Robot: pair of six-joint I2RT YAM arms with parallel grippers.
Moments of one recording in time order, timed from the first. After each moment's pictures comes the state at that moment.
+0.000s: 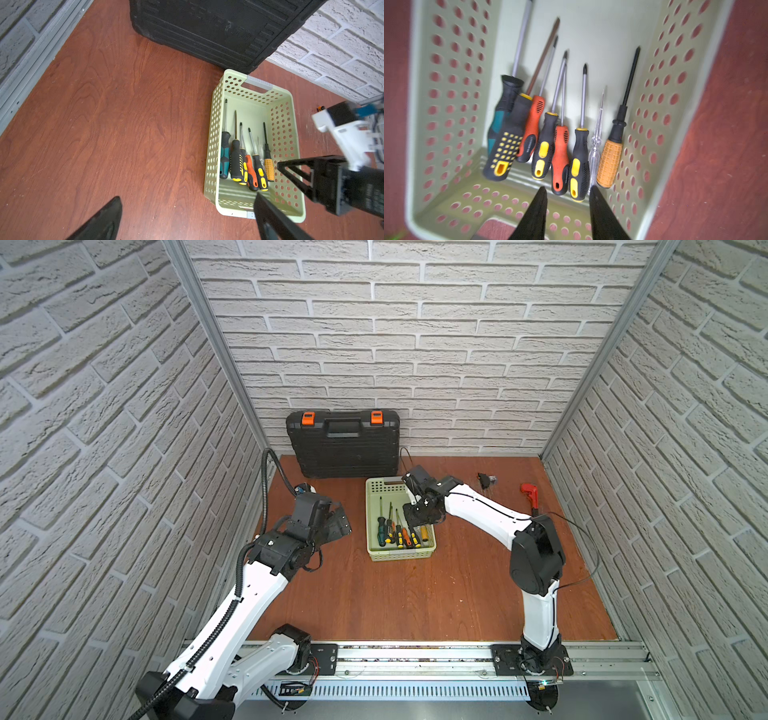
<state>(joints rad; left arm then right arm) -0.43 1.01 1.08 -0.86 -0.24 -0.61 0.62 1.96 1.74 -0.94 0.03 0.39</state>
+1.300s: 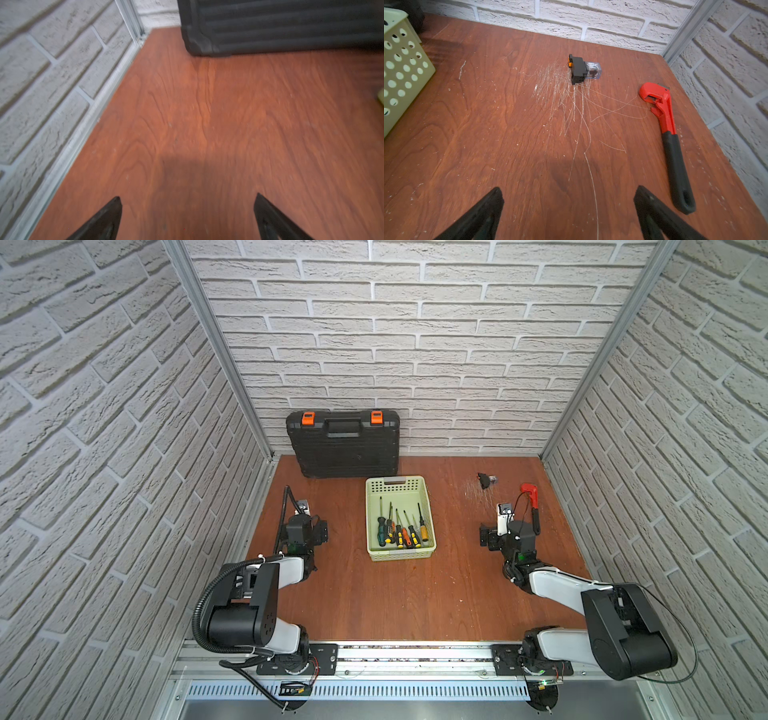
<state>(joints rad) 0.00 1.49 0.42 0.59 -0.24 0.04 0.12 1.36 0.35 0.52 0.20 -0.03</state>
